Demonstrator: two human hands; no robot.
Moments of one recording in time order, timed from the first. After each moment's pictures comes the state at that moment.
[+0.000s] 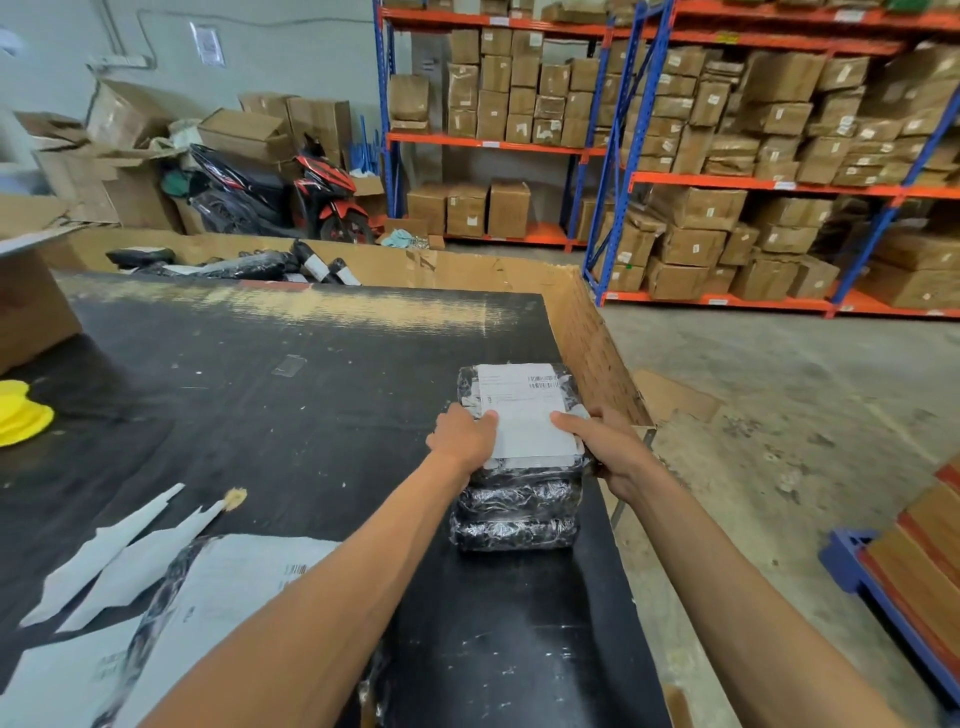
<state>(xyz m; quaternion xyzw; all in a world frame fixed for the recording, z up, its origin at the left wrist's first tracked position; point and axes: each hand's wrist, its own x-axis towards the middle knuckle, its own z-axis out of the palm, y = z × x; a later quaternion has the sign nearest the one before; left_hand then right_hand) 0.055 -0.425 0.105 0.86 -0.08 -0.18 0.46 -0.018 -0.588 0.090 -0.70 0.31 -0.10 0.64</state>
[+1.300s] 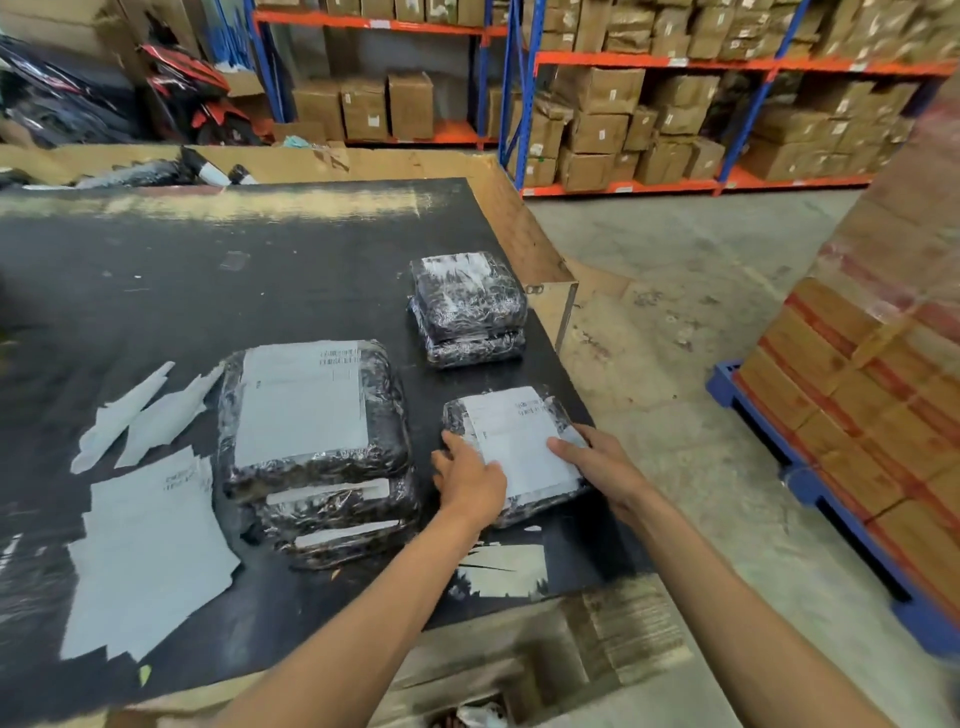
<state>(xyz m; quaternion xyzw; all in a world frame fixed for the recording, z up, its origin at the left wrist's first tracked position) -0.173 -0.302 0.022 0.83 -0.10 -0.34 0.42 -0.255 -0.459 -0.009 -0.67 0.36 -0.09 0.64</state>
